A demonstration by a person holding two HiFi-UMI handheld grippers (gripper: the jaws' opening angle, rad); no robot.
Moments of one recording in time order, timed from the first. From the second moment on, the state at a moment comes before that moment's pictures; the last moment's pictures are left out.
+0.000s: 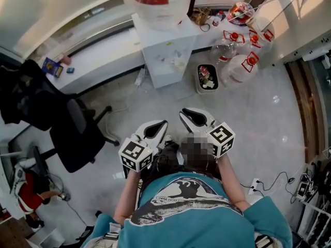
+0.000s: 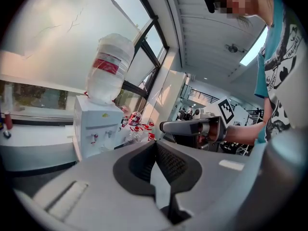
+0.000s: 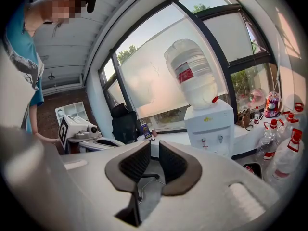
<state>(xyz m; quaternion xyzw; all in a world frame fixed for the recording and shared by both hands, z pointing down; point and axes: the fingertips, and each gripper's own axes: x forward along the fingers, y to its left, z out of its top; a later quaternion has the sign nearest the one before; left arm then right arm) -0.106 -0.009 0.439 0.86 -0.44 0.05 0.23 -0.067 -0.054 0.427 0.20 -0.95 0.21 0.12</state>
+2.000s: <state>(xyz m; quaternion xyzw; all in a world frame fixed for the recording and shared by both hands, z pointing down) 0.064 0.115 0.405 0.88 -0.44 0.06 0.18 0.079 0.093 0.398 0.18 -0.97 0.17 0.05</state>
